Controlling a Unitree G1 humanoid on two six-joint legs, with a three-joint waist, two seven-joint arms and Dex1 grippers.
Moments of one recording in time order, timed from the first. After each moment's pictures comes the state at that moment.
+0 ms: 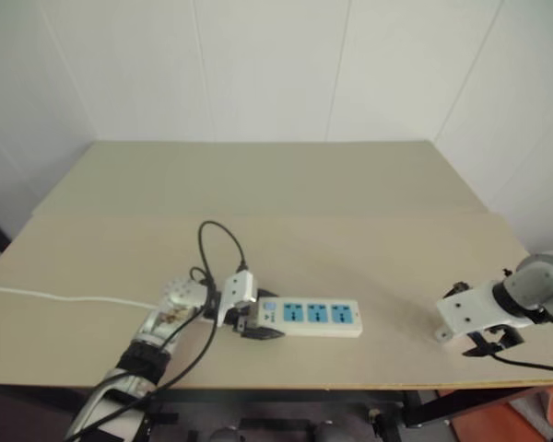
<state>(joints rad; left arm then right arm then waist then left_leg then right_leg) -0.53 0.41 -0.26 0.40 -0.13 -0.09 -1.32 -0.39 -1.24 0.23 0.03 -0.22 -0.15 1.45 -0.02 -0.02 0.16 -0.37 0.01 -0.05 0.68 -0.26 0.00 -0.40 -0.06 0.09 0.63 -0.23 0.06</state>
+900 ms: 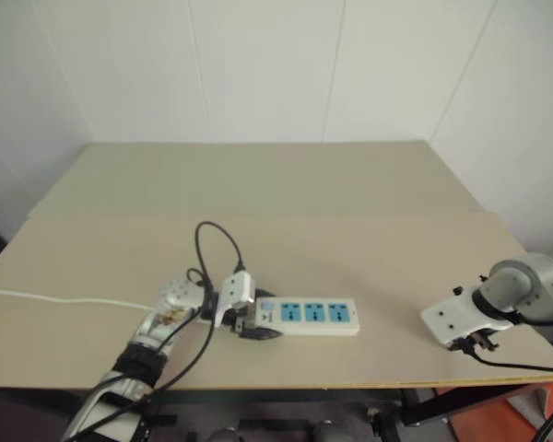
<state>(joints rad) -0.51 0.43 -0.25 0.38 -0.13 -0.07 -1.30 -0.46 -1.18 0.34 0.12 -0.32 -0.21 1.49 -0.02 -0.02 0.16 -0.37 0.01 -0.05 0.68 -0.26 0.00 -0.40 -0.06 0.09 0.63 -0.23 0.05</state>
